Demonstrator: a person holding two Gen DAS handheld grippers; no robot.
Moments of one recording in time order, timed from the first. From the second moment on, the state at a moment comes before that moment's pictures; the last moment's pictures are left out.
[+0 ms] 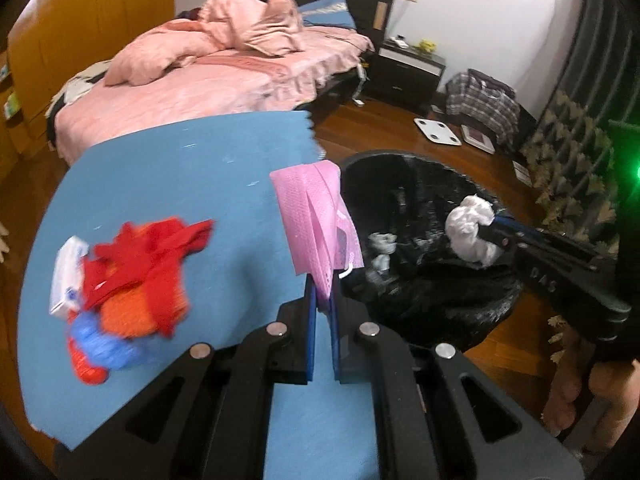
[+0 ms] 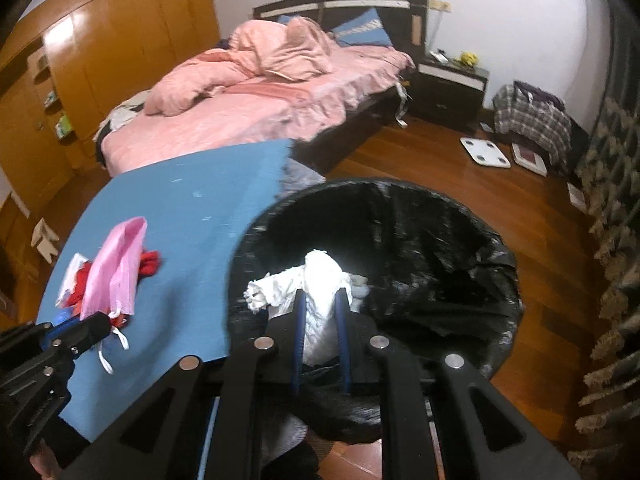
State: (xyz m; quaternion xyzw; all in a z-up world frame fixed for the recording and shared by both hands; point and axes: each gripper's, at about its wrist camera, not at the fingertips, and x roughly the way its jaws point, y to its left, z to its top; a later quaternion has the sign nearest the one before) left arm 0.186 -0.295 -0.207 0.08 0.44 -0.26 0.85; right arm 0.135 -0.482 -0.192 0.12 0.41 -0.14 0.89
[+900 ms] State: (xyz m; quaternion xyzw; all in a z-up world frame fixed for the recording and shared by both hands) left arm 0.227 -0.315 -0.265 0.11 0.48 -0.25 0.83; right arm 0.129 -0.531 -0.237 0.17 0.45 -0.17 0.86
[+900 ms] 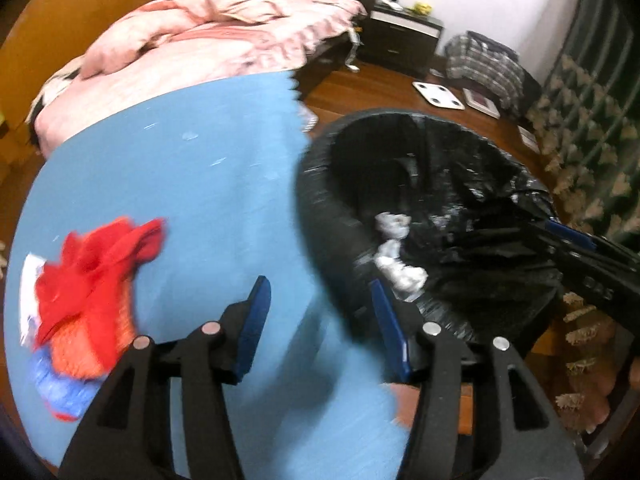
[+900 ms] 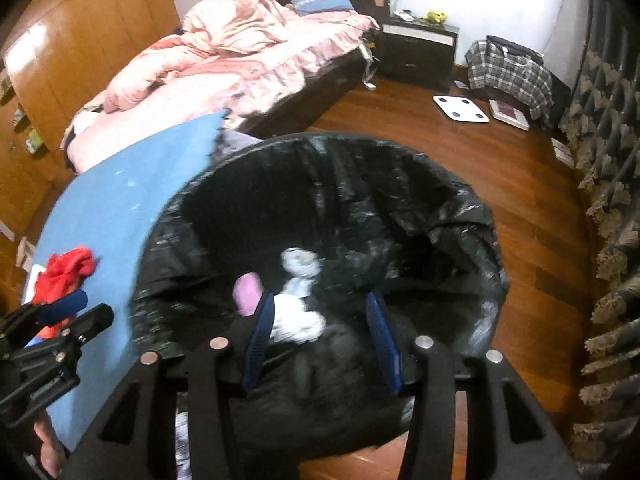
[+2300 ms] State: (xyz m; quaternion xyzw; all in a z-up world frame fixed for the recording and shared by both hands) left arm 0.218 0.037 -0.249 0.02 0.44 -0.08 0.90; right arm 0.208 -0.163 -0.243 0.06 0.44 0.05 0.90
